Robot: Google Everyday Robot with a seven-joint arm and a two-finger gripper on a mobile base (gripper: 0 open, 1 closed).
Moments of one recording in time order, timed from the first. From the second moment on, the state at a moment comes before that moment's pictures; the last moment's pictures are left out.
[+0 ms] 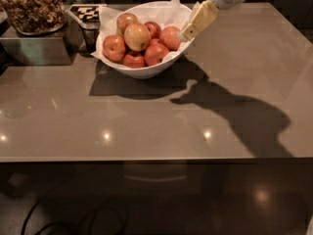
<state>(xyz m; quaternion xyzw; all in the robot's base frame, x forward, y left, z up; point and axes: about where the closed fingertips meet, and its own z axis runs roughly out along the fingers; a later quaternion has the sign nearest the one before) 0.687 -0.102 1.011 -0.57 0.70 0.07 0.43</state>
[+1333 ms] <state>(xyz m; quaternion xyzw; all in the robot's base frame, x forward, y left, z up) 0.742 -0.005 0.943 -0.60 0.68 0.15 0.39</state>
